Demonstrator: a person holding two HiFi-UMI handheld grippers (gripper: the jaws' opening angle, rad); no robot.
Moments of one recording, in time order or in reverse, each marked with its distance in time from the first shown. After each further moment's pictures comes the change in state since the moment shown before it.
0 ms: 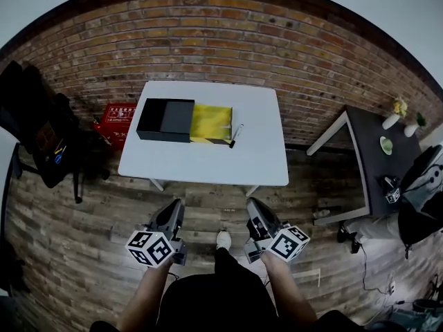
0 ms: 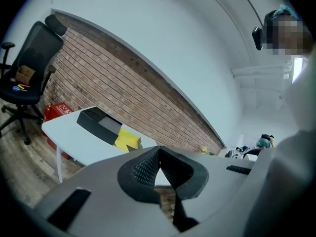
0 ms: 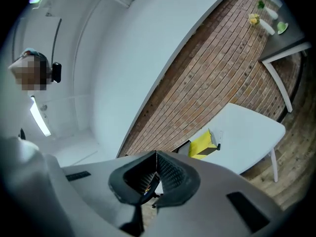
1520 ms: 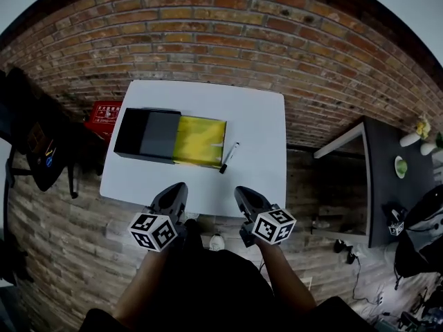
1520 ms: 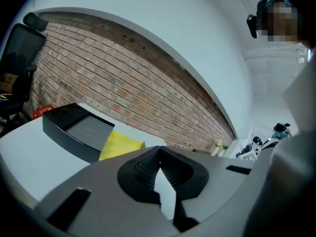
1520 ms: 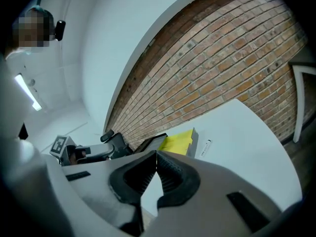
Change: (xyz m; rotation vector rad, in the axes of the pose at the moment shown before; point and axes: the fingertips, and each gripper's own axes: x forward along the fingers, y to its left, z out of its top) left arm 0.216 0.040 0.034 0.068 0.099 0.076; right arm 0.151 -0.175 0.037 -0.168 0.314 -0.079
